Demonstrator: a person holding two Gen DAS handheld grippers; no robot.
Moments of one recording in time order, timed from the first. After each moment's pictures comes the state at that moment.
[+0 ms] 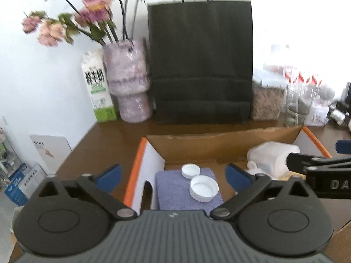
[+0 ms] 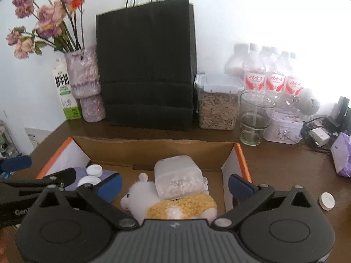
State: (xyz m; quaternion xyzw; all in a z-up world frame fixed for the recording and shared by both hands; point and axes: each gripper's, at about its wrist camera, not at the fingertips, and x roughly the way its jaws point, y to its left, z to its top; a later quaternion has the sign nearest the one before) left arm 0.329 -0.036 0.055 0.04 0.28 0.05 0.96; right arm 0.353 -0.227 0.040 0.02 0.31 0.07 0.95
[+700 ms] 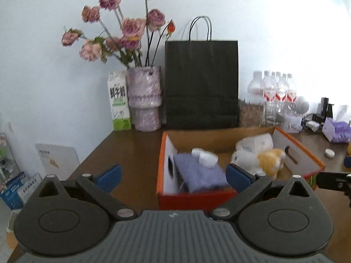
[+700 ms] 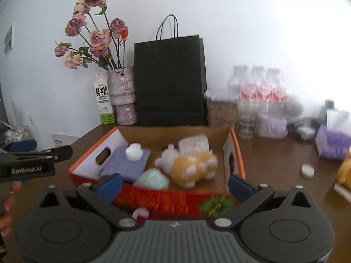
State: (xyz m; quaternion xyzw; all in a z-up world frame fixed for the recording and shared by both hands) left arm 0.174 0.004 0.049 0.02 0.20 0.03 0.98; right arm 0.177 -0.242 0.033 0.03 0.25 0.11 0.96
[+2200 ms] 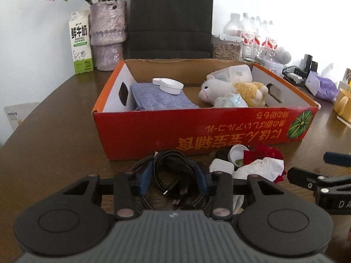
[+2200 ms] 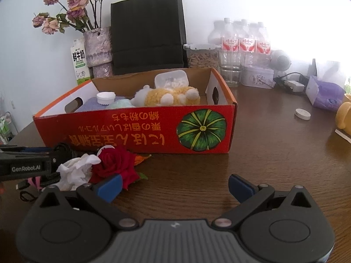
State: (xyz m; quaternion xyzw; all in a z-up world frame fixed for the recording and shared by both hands) left arm 0.206 -0.025 -0.031 0.01 0.32 -0.05 0.94; right arm 0.184 -0.249 -0.059 0.03 0.30 0.07 0.95
